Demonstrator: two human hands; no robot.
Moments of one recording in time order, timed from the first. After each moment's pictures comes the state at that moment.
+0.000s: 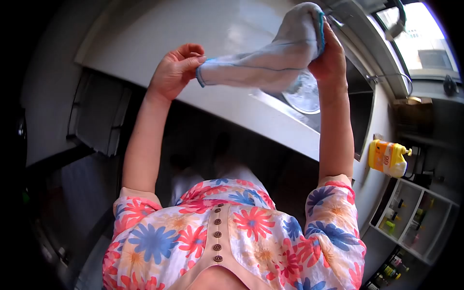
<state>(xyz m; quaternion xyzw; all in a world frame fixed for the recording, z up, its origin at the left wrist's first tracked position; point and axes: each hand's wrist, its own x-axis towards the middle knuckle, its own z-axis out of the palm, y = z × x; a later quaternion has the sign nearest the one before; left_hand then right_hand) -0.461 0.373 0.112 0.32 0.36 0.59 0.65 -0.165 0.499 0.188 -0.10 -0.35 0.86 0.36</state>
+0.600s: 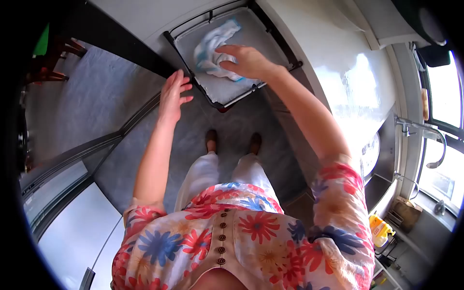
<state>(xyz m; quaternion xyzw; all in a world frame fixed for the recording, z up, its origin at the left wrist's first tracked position) -0.741 0.083 0.009 -0.03 0.64 0.68 0.35 -0.664 0.312 0.052 -0.01 -0.96 0.27 -0.05</state>
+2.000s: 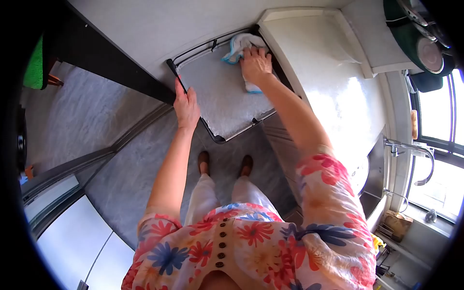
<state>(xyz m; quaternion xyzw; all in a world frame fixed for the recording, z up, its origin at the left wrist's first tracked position) -0.796 0.179 -0.078 0.16 0.79 0.60 0.04 -0.752 0.407 -0.043 -0.23 -0.97 -0.03 -0.04</state>
